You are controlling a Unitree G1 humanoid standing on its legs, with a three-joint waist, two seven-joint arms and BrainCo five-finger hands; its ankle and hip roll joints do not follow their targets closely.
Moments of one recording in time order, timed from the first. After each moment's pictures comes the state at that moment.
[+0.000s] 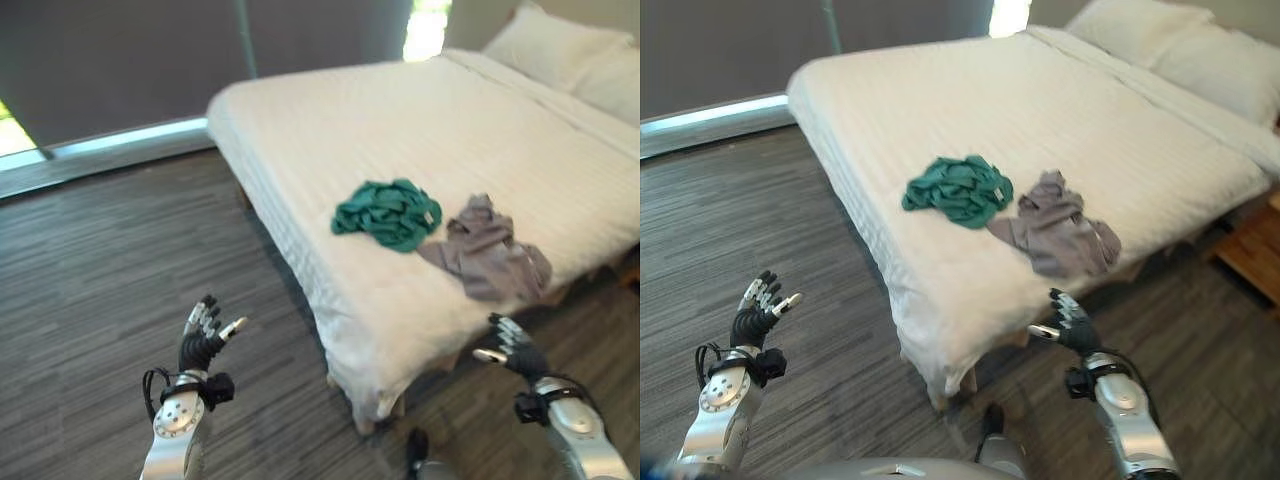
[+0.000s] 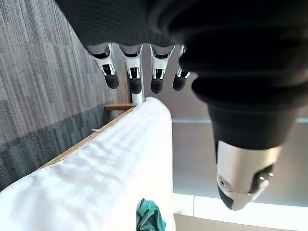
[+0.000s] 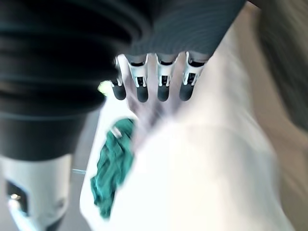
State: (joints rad) left arm 0.24 0.35 0.12 0.13 -0.34 -0.14 0.06; right arm 0.11 -0.56 -0.04 0.23 0.16 -0.05 0.07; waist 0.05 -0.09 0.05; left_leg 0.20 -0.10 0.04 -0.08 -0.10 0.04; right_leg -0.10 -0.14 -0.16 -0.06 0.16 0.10
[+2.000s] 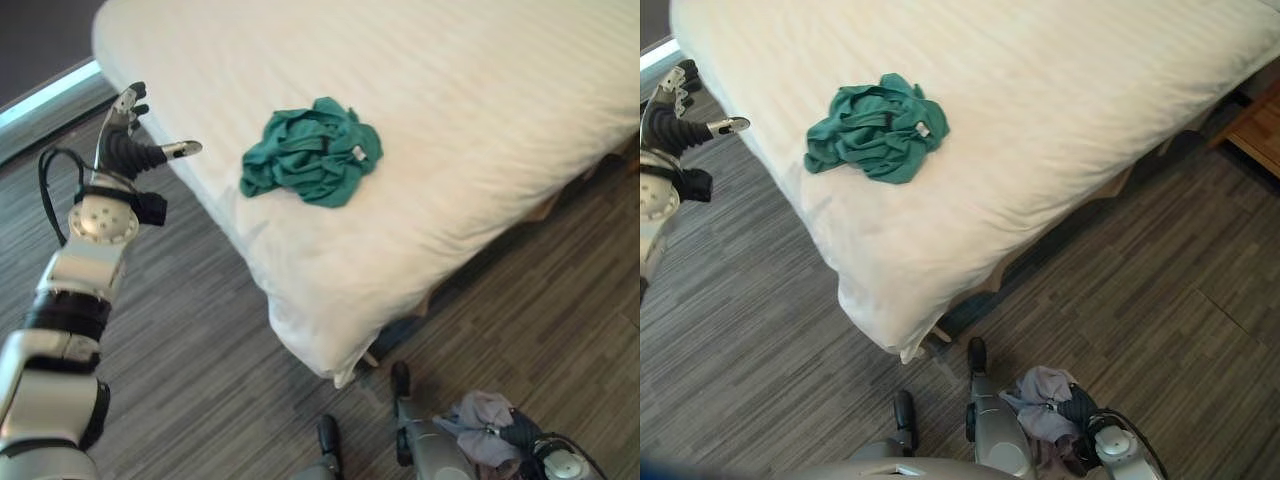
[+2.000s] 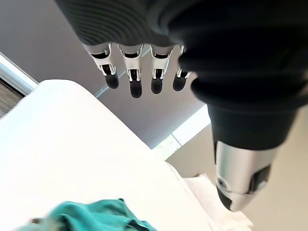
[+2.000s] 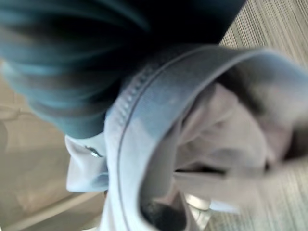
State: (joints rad) left arm -0.96 0.99 -0.48 0.74 -0.37 -0.16 0.17; right arm 0.19 -0.50 0.27 0.58 0.08 -0.03 0.10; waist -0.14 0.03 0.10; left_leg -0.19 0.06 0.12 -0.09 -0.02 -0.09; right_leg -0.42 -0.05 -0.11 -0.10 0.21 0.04
